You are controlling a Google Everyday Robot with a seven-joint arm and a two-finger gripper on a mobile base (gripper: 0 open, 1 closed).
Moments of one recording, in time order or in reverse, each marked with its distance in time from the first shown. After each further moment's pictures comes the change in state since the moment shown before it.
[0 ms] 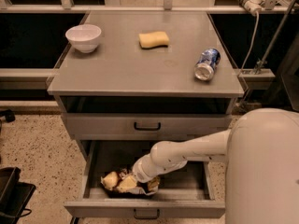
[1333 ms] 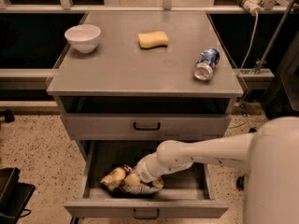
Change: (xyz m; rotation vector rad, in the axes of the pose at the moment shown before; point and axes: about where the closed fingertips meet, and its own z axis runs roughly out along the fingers) arm -0.004 0.004 -0.019 -0.018 -0.039 -0.009
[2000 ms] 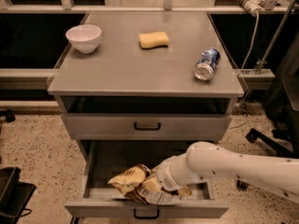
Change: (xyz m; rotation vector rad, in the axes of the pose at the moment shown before) arm 0.009 0.057 -0.137 0.061 -0.025 0.016
